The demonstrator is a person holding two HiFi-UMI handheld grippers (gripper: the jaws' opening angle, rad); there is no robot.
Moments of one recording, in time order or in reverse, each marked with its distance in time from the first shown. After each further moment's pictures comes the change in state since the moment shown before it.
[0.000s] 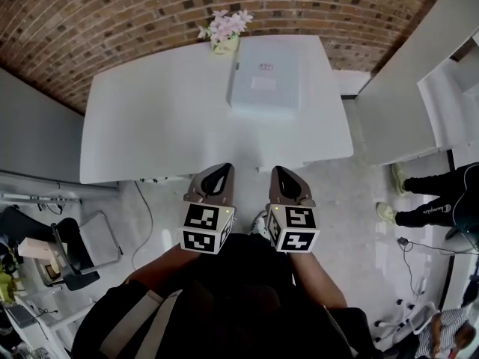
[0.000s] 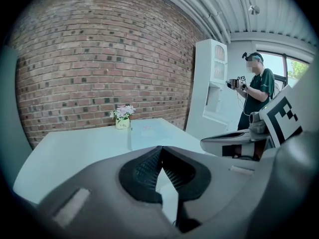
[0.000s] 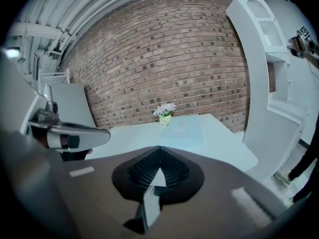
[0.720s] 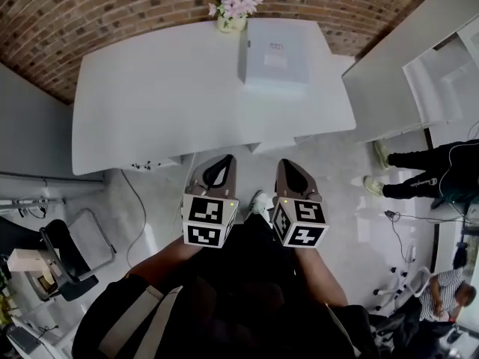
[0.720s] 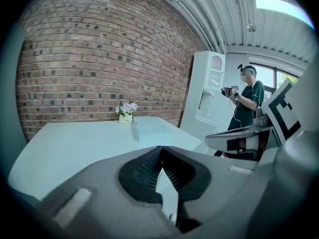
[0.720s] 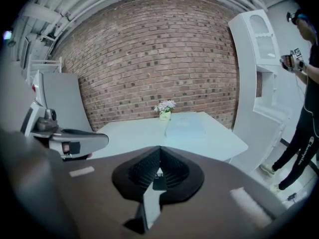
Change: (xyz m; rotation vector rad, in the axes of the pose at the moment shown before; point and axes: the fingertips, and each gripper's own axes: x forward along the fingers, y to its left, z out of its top) left arm -0.085 0.068 -0.051 -0.051 -0.029 -0.124; right arm -0.034 0.110 -0.028 -0.007 0.023 -0.166
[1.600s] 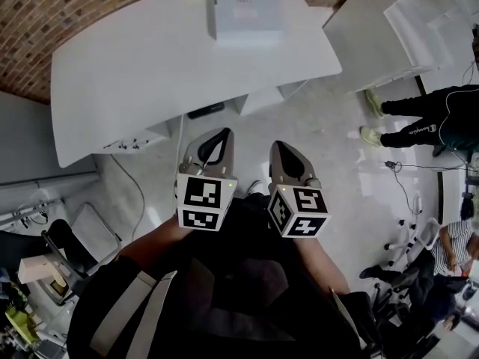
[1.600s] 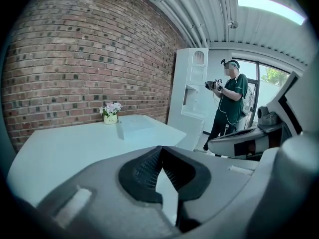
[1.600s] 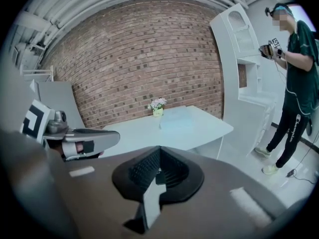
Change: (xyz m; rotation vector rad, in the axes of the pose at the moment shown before) left arm -0.013 -0.059 -0.025 0.137 0.006 -0.108; right arm -0.067 -0.010 -0.054 0.132 -0.013 -0.058
